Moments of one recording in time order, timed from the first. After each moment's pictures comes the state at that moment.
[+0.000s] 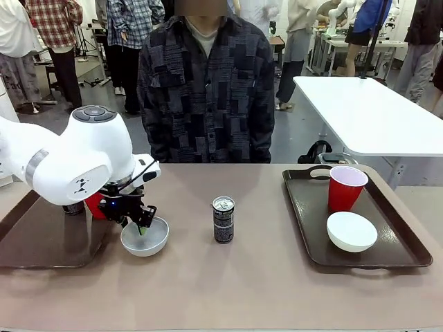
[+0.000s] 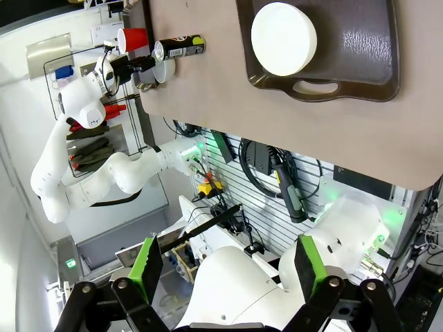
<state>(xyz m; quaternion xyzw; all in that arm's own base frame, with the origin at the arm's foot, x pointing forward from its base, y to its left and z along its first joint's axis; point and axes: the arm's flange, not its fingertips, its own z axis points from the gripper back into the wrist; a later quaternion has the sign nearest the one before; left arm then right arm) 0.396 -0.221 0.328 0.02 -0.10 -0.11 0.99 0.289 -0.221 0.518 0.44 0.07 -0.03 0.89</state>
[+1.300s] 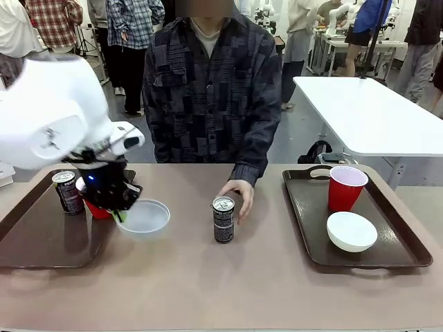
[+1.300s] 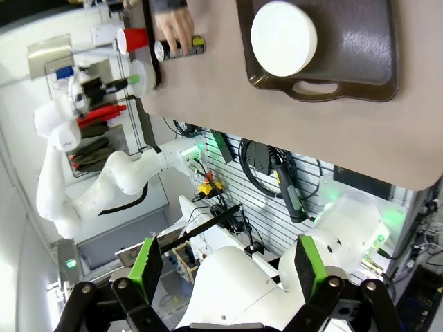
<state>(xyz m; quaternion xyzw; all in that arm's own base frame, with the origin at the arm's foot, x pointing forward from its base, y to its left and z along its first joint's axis) 0.346 -0.207 0.434 -0.02 -0.07 -0.05 1.00 0.290 -0.221 0.518 0.44 0.07 -0.03 0.89</state>
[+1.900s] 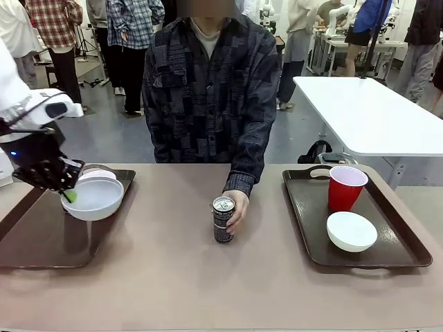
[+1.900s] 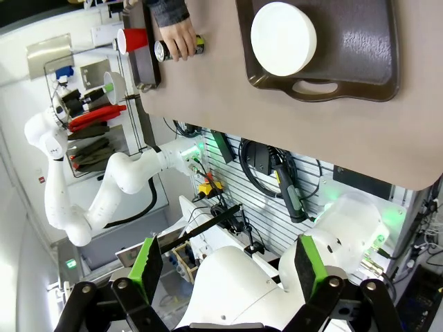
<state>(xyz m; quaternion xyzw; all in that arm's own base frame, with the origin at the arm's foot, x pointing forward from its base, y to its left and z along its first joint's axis) 0.334 -0.092 0.486 -0.05 -0.10 -0.03 0.99 0.289 -0.221 0.518 0.44 0.07 -0.03 0.89</state>
